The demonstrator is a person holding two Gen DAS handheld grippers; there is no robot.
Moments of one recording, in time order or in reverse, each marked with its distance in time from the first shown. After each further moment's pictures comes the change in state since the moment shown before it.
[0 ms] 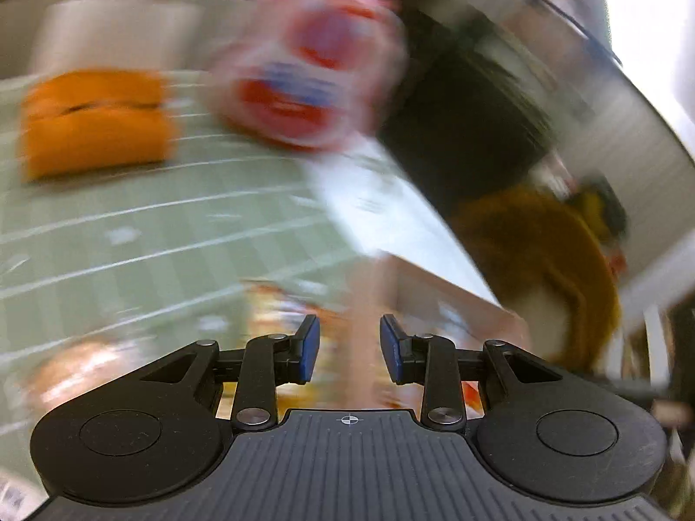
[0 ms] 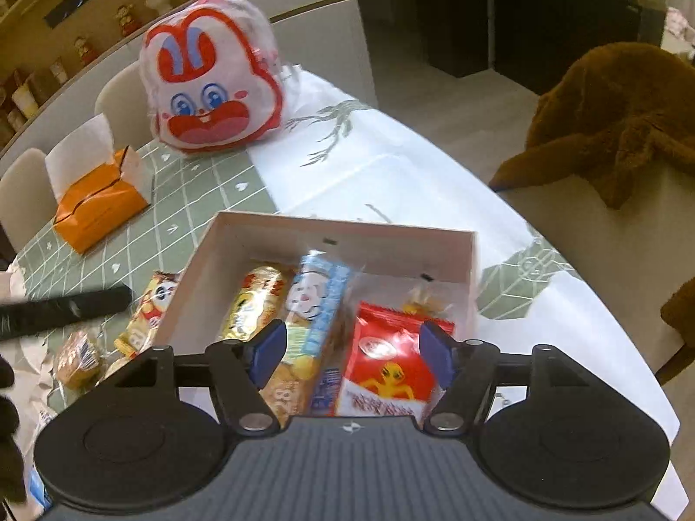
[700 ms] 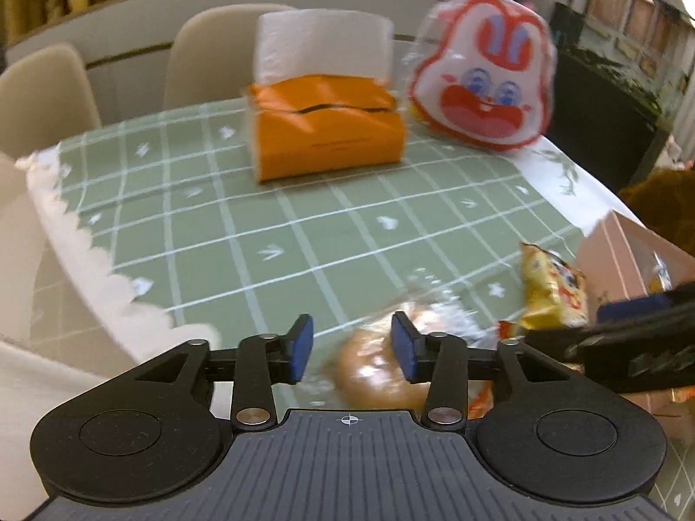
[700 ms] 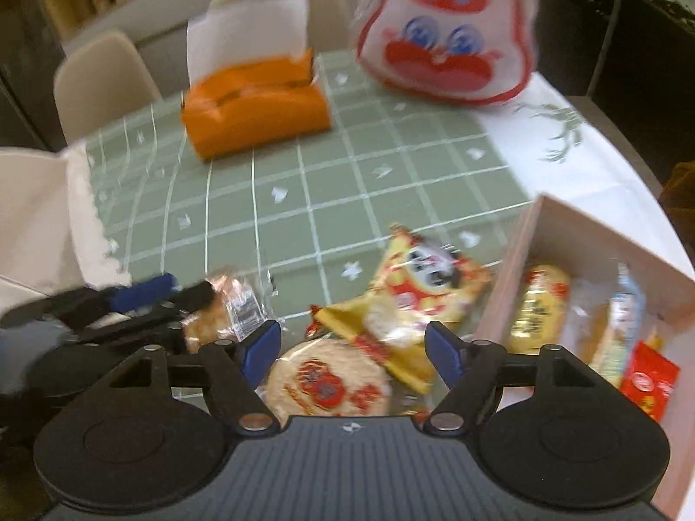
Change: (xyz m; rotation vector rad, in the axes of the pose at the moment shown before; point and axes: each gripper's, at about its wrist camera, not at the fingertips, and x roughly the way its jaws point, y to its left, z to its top) left arm -0.039 0.094 -0.037 0.149 -0.103 0.378; right arm 0.063 0.210 -0.027 -0.294 0.128 0.016
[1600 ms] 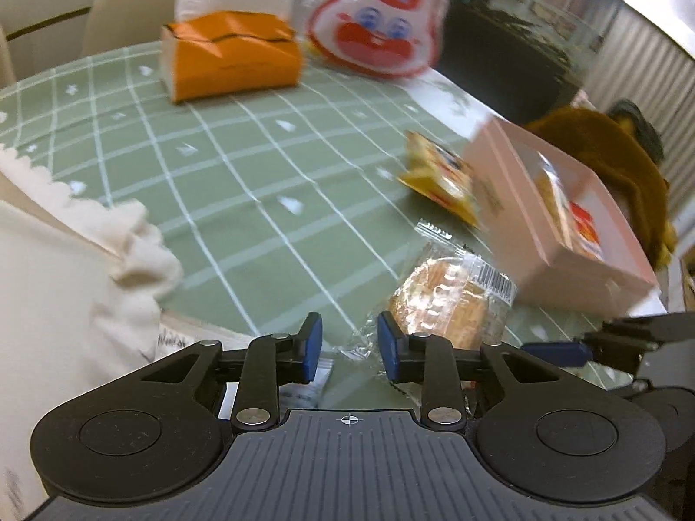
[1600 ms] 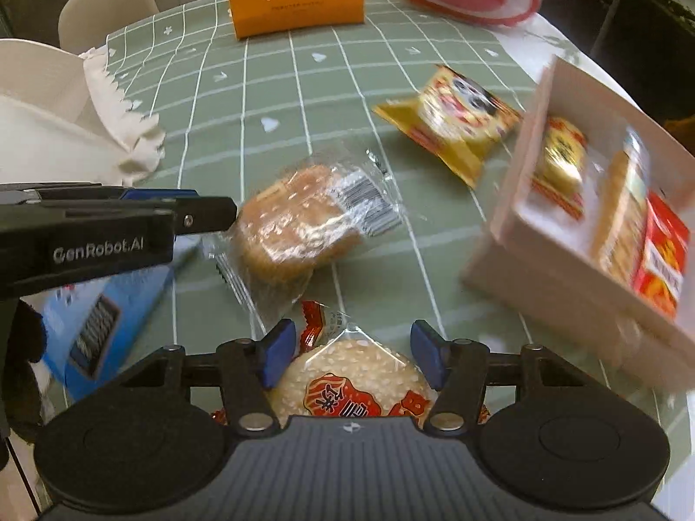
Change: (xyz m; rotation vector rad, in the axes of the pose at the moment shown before) left arm -0.041 -0.017 -0.065 0.112 0.116 -0.273; right arm -0.030 0.025 -0.122 -0.028 0.054 -0.046
